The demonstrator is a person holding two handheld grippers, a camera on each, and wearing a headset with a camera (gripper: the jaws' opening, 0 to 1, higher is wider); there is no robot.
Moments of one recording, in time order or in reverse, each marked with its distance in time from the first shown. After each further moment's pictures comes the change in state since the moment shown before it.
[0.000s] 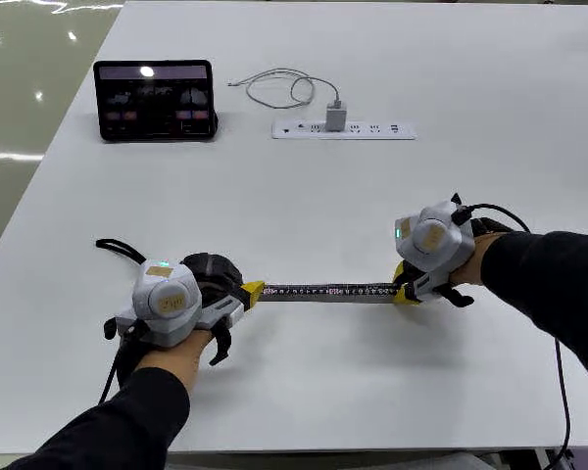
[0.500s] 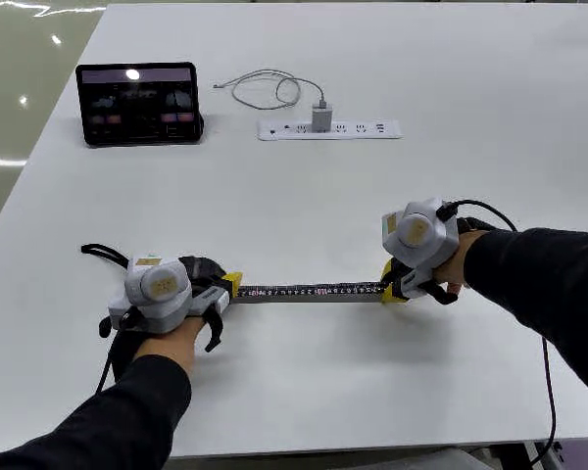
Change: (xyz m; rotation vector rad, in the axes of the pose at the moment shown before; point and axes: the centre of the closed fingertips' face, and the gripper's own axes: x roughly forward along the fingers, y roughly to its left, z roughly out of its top) left arm 0.013 0.005 -0.009 -0.063 0.080 0.034; right arm 0.002 -0.002 -0.002 0.036 -0.009 -0.004
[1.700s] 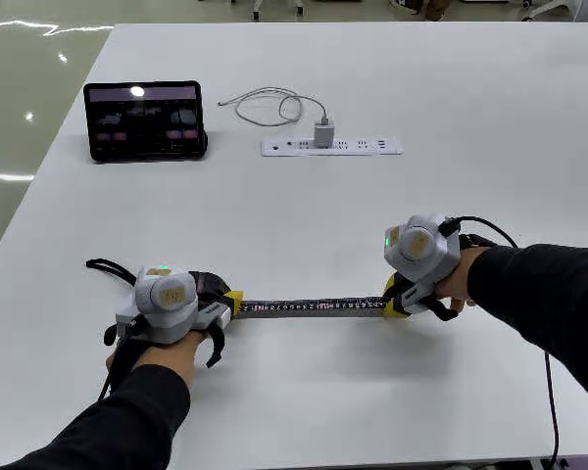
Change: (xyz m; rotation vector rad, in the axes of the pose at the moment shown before) left arm 0.000 0.000 -0.005 0.056 0.050 -0.009; right arm 0.001 -0.001 0.002 0.106 -0.030 -0.009
